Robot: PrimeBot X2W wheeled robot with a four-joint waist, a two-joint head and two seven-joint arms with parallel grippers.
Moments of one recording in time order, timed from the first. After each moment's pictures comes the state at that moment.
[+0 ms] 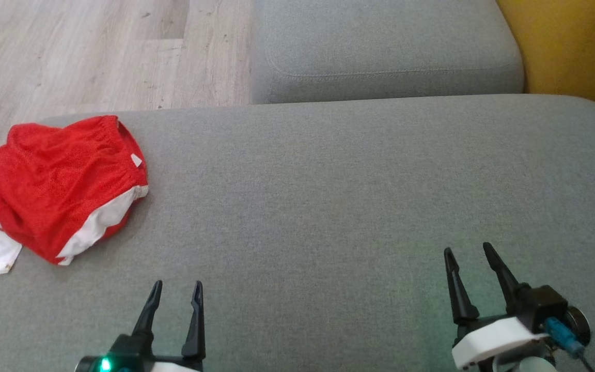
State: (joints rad) left arm 0.07 0.08 -0.22 0.31 -0.20 0.00 -0.24; right arm 0.04 -0.04 0.08 0.31 0.08 0.12 -0.23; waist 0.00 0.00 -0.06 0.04
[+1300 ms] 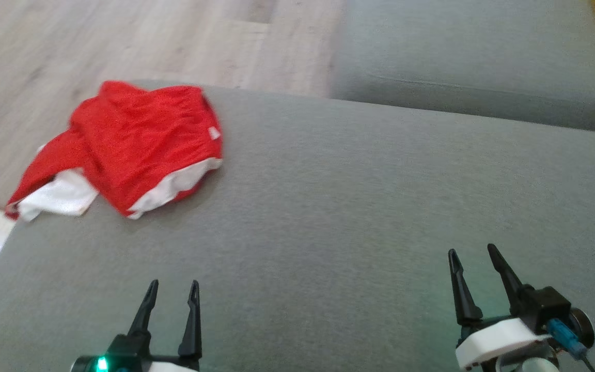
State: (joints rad) left arm 0.06 0.09 -0.22 0.31 -0.18 0.01 -0.25; right arm 0.03 -0.04 0.06 0.33 0.05 0.12 -0.25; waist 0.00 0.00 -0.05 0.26
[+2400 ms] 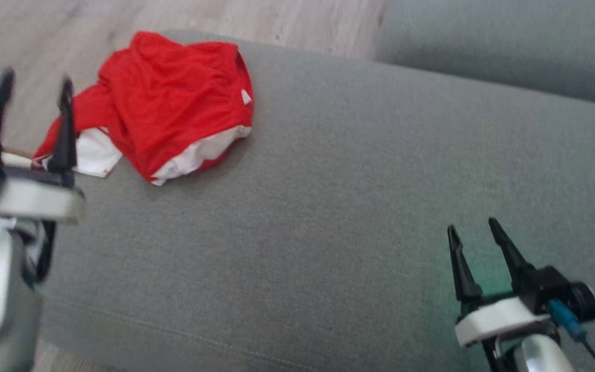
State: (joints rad) left arm -0.39 0.37 -0.09 0.16 -0.20 -0.07 -0.09; right arm 0.00 -0.04 0.06 0.29 0.01 0.12 -0.25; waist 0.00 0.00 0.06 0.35
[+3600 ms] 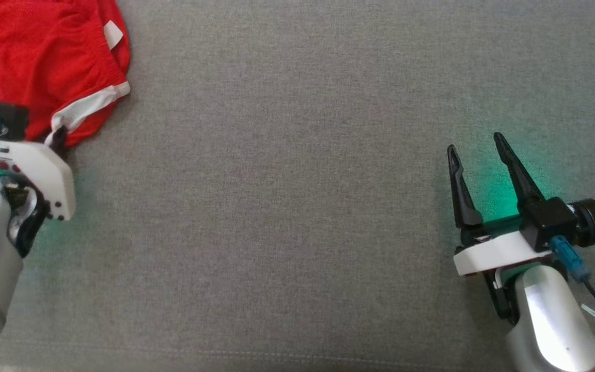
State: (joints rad) left arm -0.78 0.51 -0.58 0.80 -0.59 -0.13 0.26; right arm -0.22 -0.05 0.06 0.23 -0.10 0.12 -0.25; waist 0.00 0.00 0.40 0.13
